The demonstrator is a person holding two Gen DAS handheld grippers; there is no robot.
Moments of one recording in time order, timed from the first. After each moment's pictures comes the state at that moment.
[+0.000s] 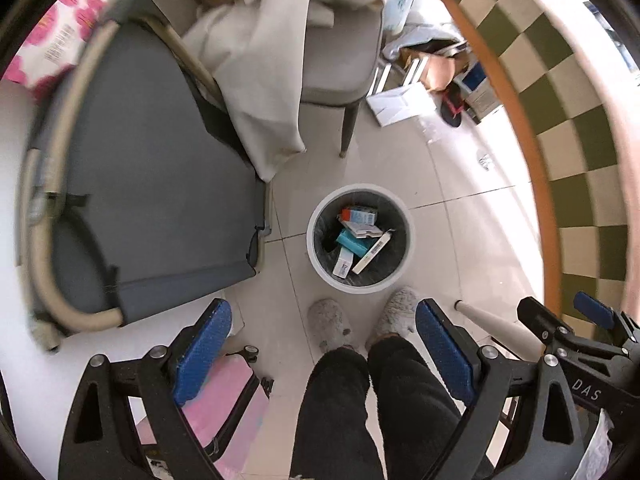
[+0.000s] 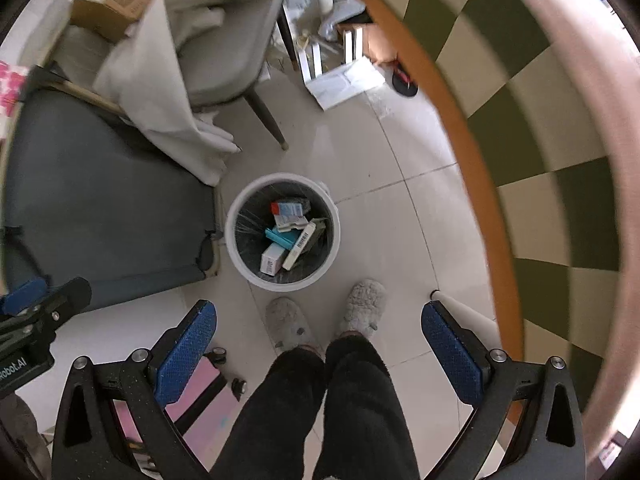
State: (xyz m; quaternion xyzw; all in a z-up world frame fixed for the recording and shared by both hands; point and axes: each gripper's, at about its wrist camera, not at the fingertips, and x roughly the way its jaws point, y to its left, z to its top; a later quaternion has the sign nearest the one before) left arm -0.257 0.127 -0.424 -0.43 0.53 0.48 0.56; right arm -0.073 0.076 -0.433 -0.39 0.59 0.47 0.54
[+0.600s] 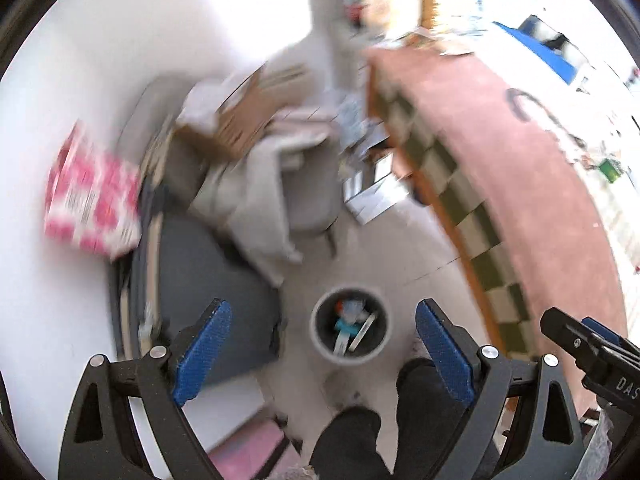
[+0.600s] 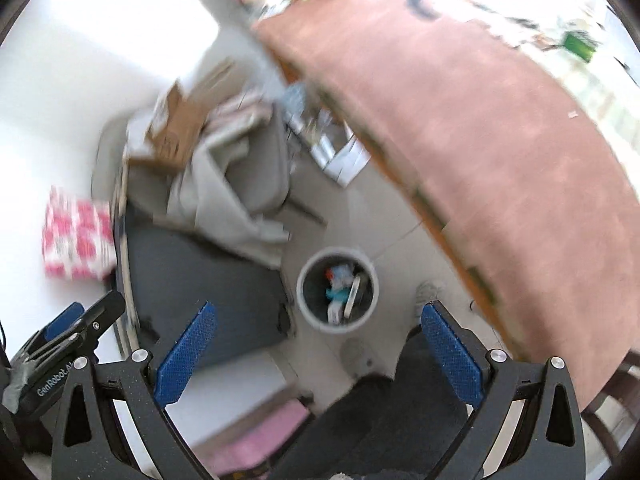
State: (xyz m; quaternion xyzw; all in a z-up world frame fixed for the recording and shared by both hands) left arm -0.145 0.140 -0.234 -0.28 0.48 0.50 0.66; right arm 0.030 0.046 -0.247 -0.18 0.62 0.48 0.59
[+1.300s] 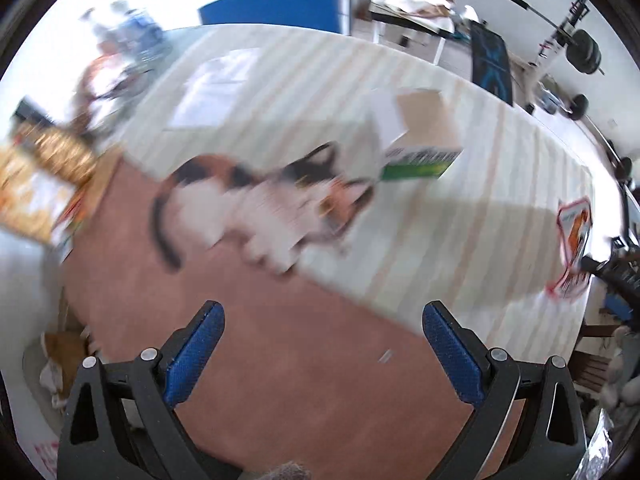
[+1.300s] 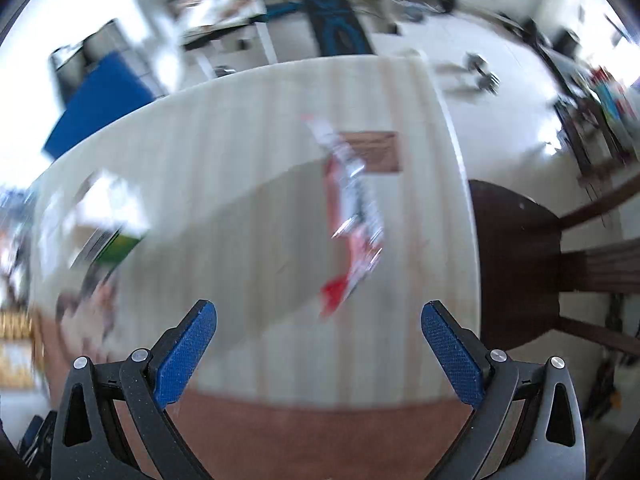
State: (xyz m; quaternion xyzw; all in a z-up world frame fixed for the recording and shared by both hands) left arm 0.419 0.151 -0.260 -0.13 0.61 0.23 0.75; right arm 0.586 -0.130 -0.329 0.04 0.67 0.04 0.74
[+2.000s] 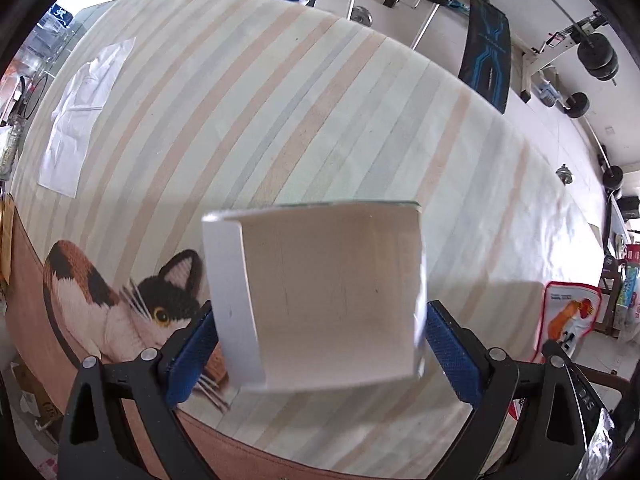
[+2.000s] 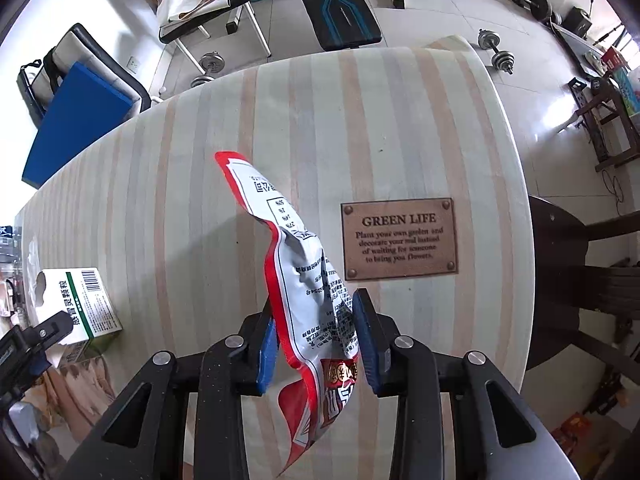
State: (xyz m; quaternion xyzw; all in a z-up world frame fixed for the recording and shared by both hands) left arm 0.590 0.174 -0.353 -0.20 0.67 0.18 0.69; right arm 0.701 -0.107 -0.402 0.06 0.70 0.05 0.71
